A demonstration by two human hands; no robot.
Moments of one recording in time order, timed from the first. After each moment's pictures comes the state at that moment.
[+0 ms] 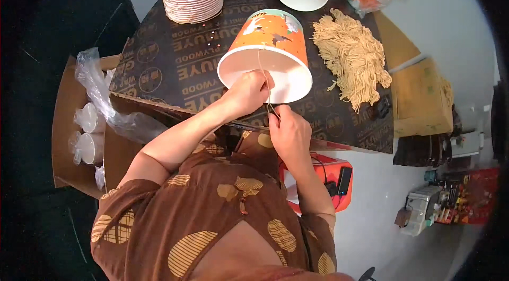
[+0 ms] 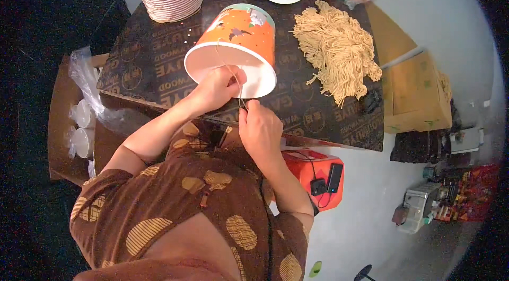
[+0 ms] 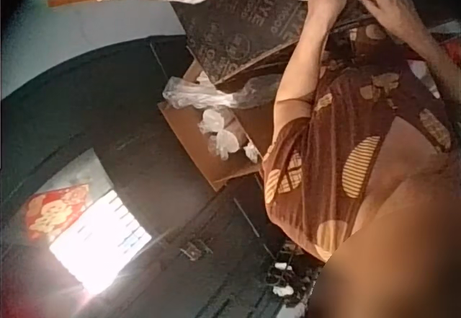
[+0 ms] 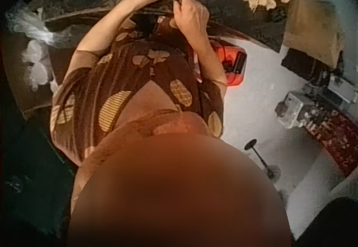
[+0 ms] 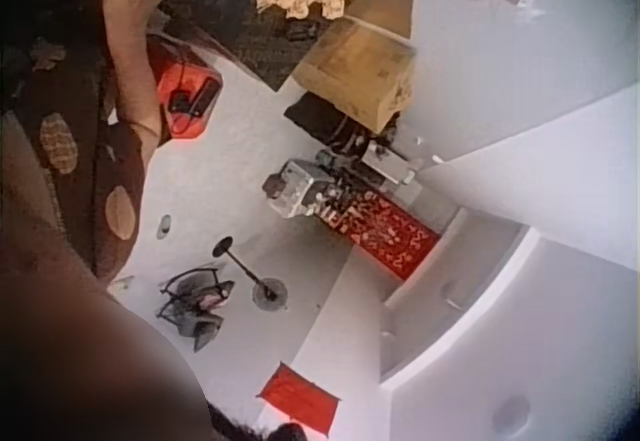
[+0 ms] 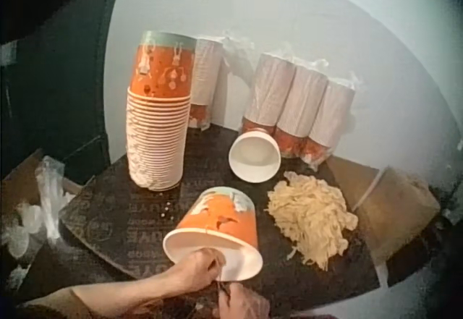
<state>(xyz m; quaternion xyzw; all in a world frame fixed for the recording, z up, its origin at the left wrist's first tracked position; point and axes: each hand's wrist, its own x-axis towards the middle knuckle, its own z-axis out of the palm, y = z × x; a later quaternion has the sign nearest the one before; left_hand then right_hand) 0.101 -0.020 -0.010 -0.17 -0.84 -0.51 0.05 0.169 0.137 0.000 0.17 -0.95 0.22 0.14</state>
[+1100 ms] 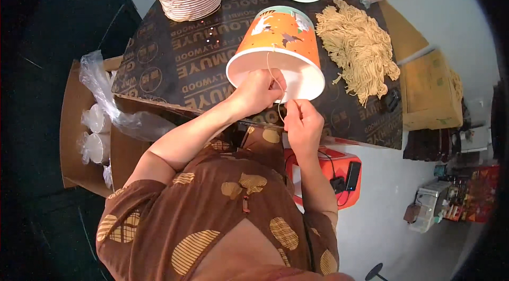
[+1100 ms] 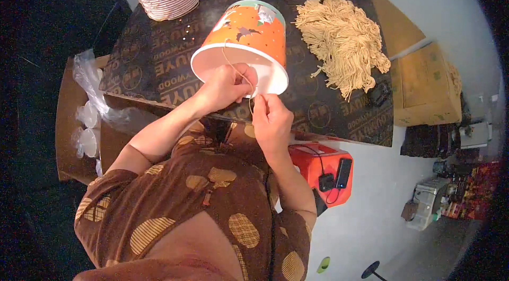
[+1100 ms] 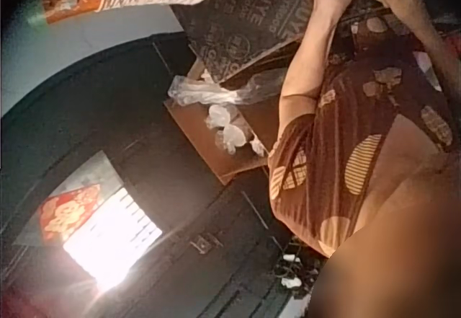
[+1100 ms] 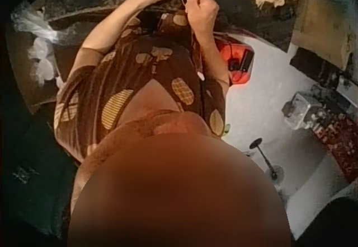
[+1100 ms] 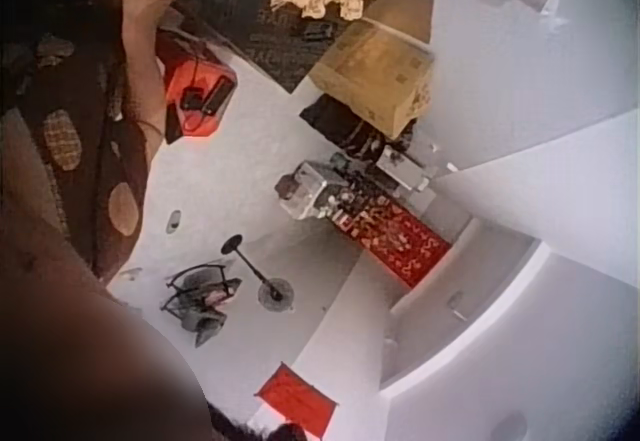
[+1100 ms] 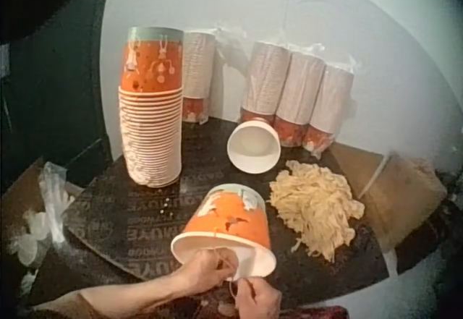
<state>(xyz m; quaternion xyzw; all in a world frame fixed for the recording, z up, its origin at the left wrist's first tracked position) 0.106 -0.003 0.002 -0.11 -0.77 -0.62 -0.12 0.165 0.149 -0.011 0.02 -0.82 0.56 0.11</state>
